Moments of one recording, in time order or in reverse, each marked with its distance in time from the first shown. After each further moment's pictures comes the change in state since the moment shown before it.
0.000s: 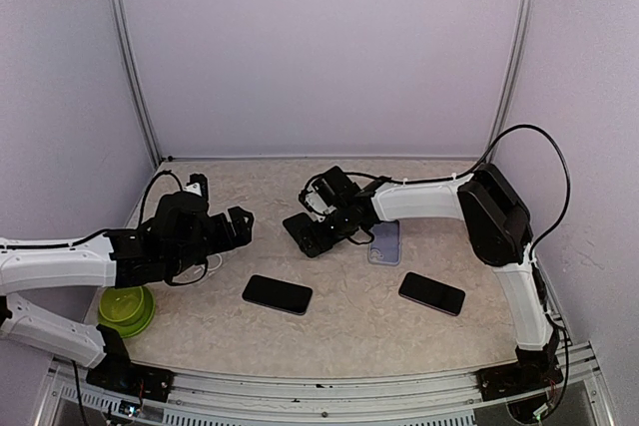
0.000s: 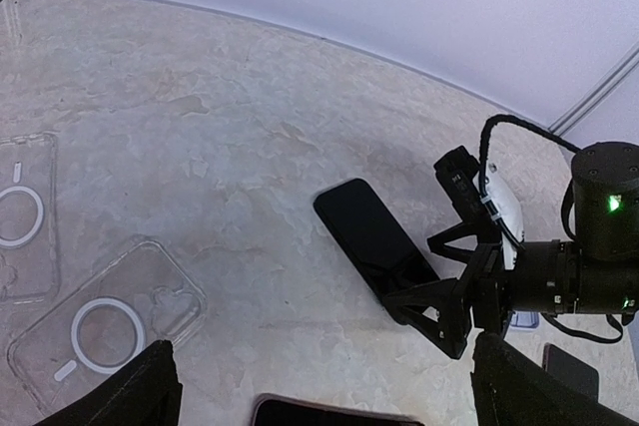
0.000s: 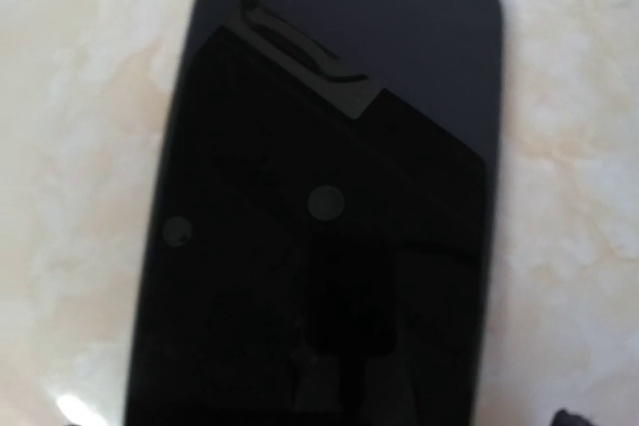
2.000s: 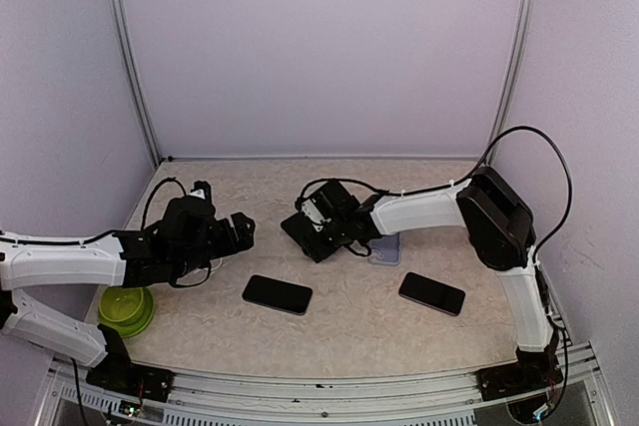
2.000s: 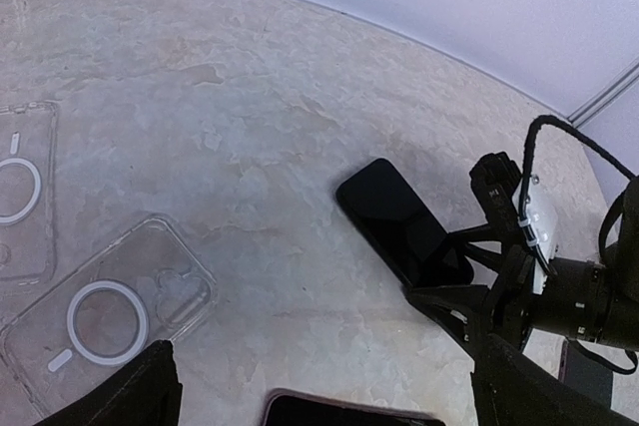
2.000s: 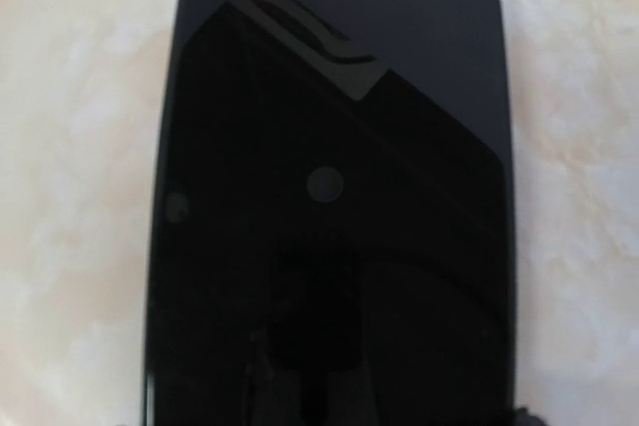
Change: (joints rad) left arm 0.024 0.060 -0.017 0.018 0.026 -0.031; right arm 0.047 -0.032 -0.116 0.145 0.115 -0.069
